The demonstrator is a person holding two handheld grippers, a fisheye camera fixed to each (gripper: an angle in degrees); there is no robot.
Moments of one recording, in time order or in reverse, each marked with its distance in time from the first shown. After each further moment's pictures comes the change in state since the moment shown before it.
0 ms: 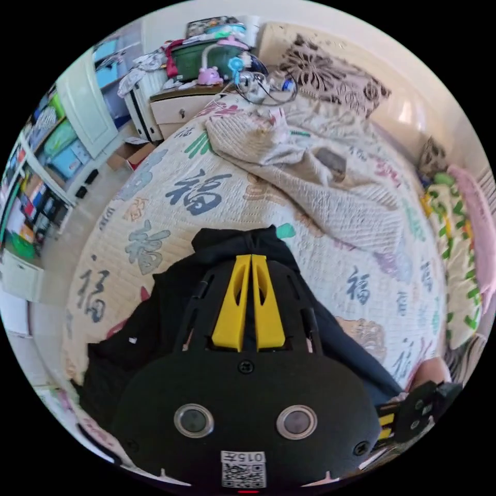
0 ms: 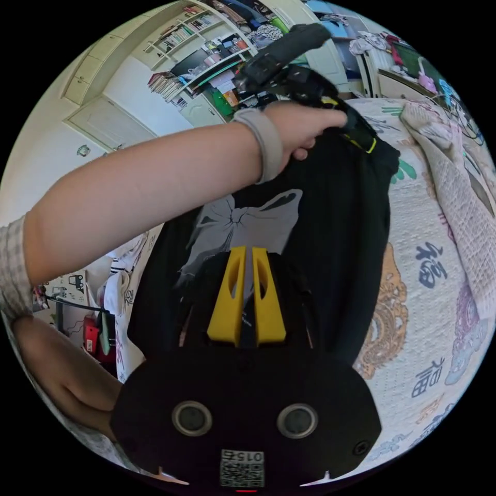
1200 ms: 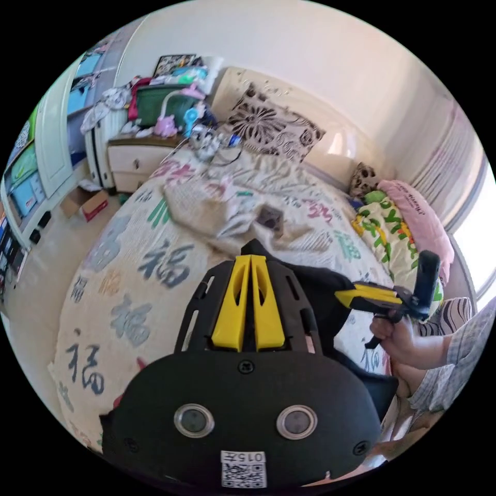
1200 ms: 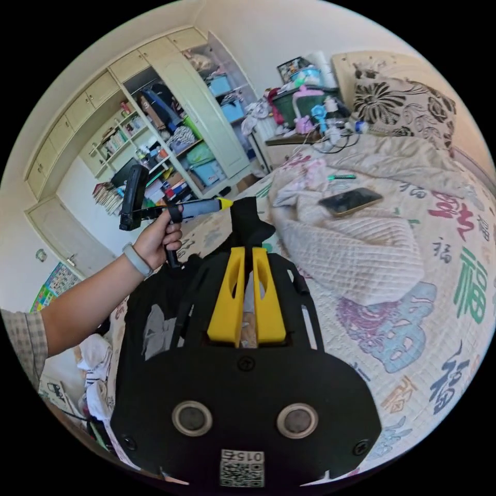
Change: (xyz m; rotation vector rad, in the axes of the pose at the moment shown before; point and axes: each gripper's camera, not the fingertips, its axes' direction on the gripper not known) left arm -0.065 -0.085 -0.036 0.252 0.298 0.187; right arm 0.110 -0.032 -0.078 0.573 0.270 0.344
